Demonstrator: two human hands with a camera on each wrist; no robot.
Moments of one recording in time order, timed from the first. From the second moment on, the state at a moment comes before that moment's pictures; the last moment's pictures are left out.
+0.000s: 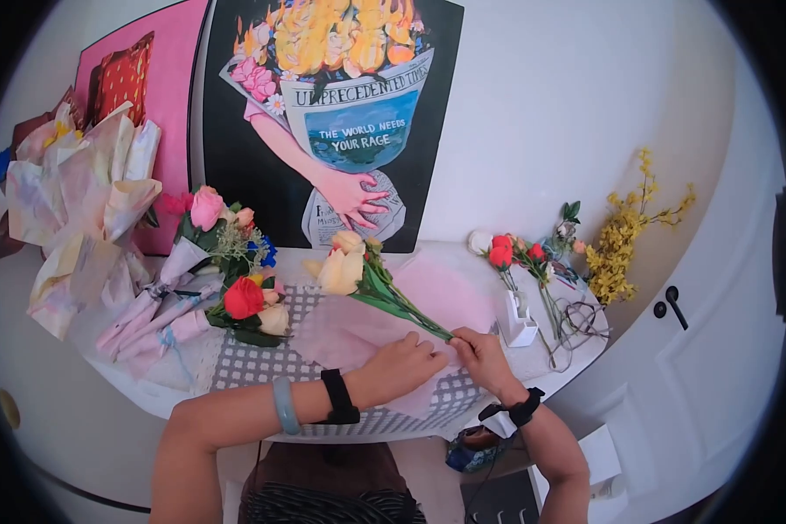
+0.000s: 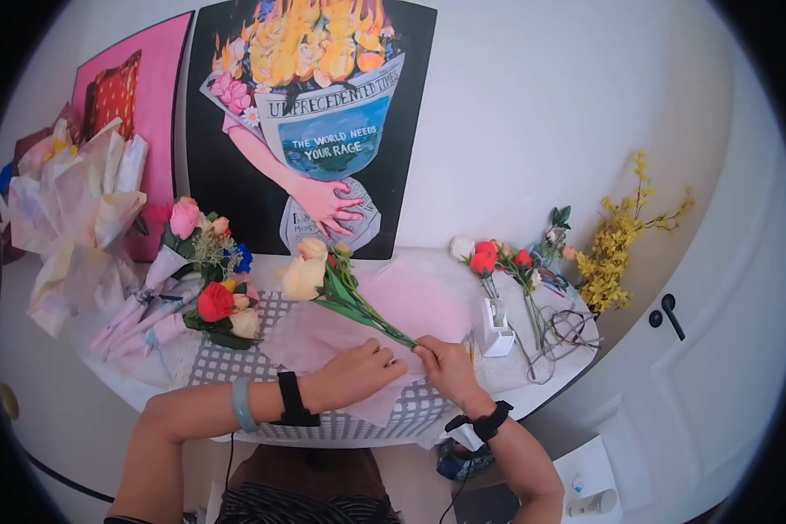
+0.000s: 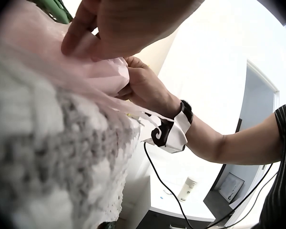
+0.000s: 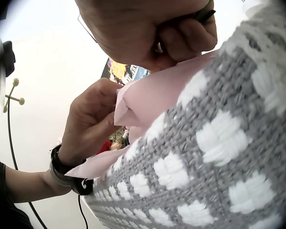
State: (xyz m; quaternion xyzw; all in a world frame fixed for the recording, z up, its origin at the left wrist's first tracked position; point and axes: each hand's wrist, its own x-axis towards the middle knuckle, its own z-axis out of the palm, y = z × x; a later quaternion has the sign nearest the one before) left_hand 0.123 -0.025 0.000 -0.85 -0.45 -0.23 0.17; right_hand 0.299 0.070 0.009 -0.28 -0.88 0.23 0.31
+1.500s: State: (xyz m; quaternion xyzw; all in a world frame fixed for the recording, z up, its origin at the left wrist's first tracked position) left_hand 0.071 0.005 0.014 -0.86 -0.41 -0.06 0.30; right_hand 0.273 0.105 -0.008 -0.26 -0.94 0.15 0.17
